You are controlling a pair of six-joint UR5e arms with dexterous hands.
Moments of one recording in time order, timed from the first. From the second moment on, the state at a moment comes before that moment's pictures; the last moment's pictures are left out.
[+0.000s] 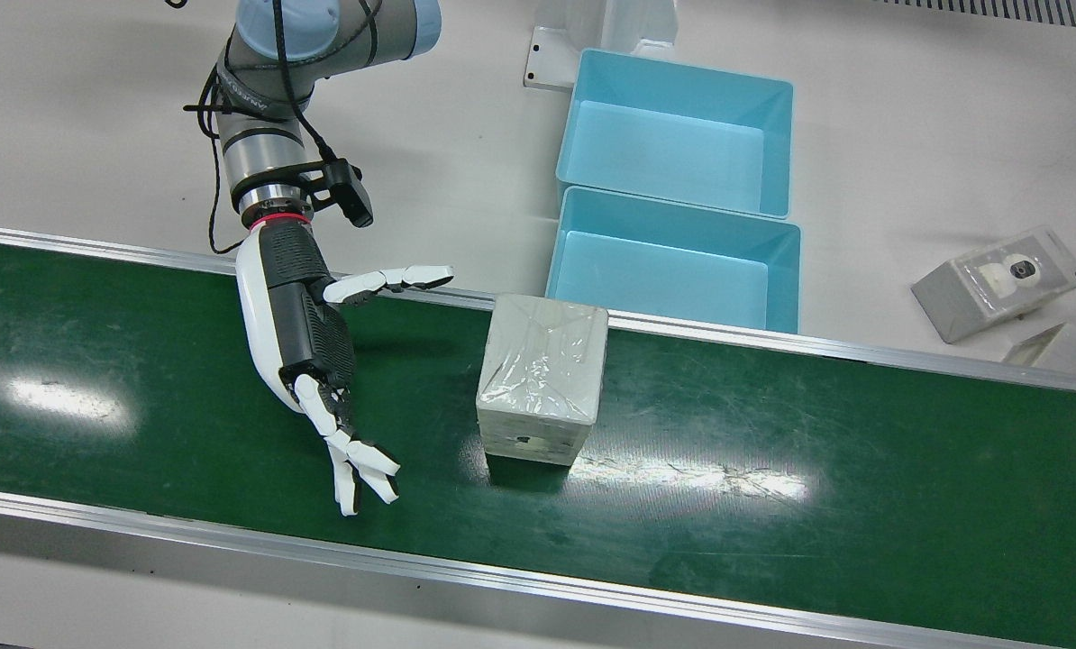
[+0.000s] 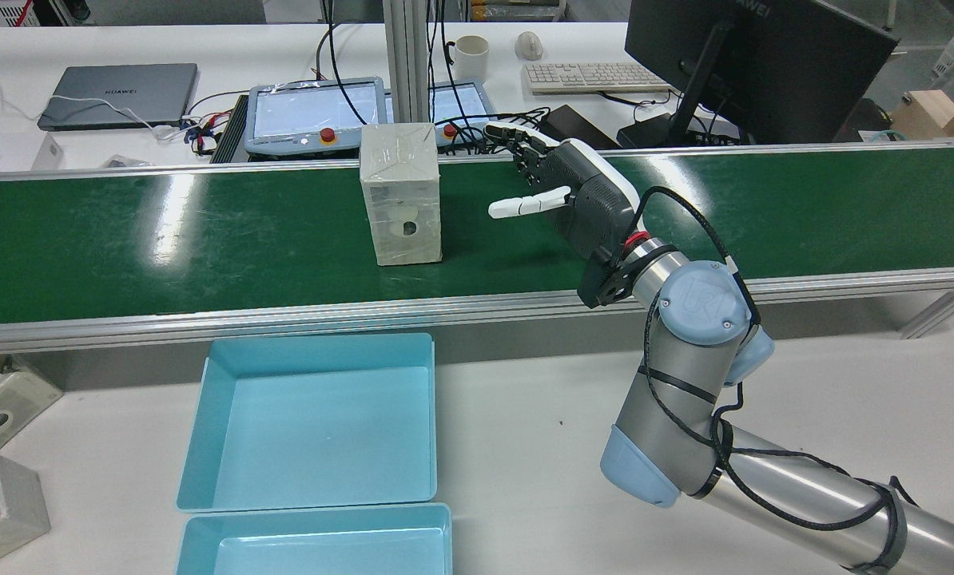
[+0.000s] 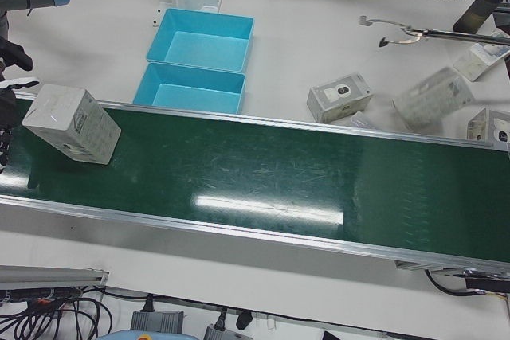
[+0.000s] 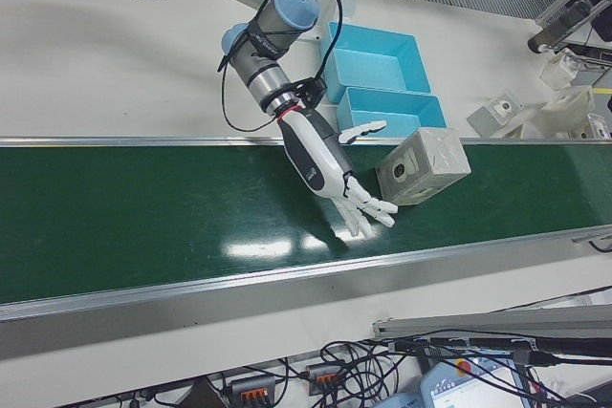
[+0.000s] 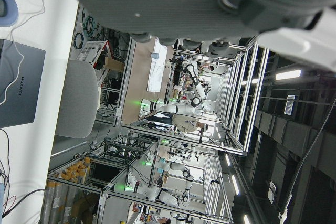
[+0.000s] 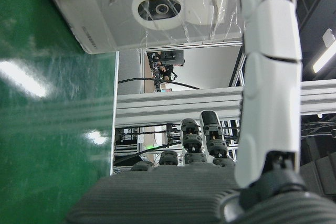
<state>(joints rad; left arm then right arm) -1.86 -1.90 -1.77 0.60 1.96 -0.16 0.73 -0.97 1.70 -3.52 -1.10 -0.13</state>
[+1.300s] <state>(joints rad) -1.86 -1.90 -1.77 0.60 1.96 -0.16 0.71 -0.94 1.64 -3.52 -1.10 -0.16</state>
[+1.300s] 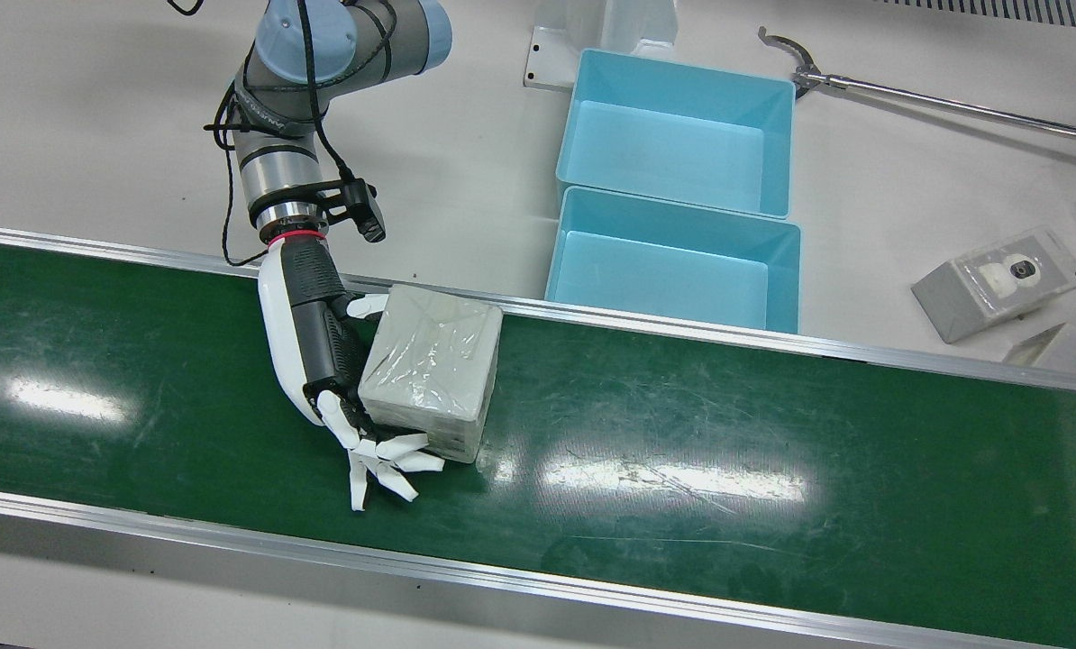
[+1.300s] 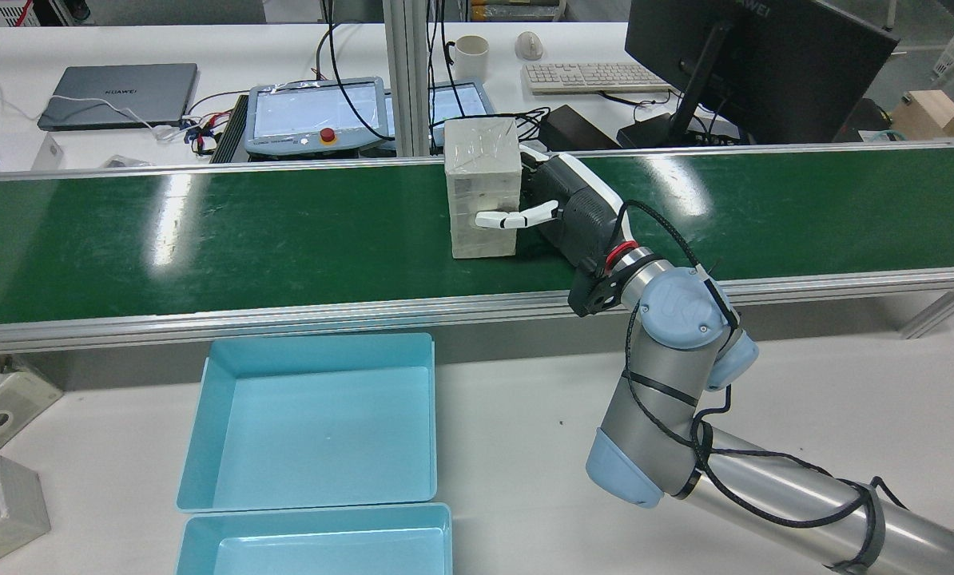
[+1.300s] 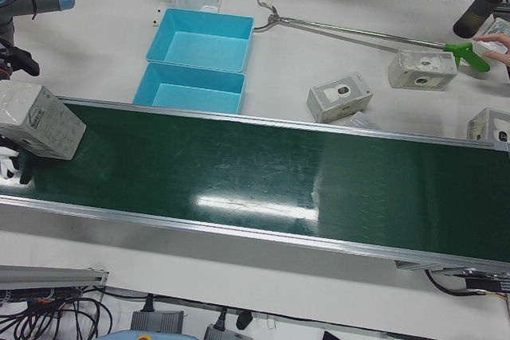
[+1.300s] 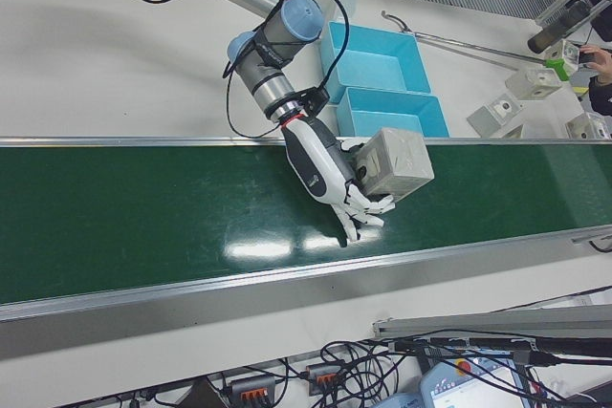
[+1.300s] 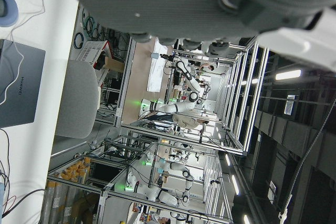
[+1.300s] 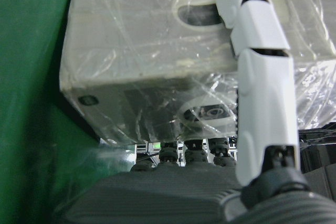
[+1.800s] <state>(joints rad) -1.86 -1.90 -1.77 0.60 1.96 -0.16 0.72 -0.90 1.67 -3.53 -1.13 -0.15</state>
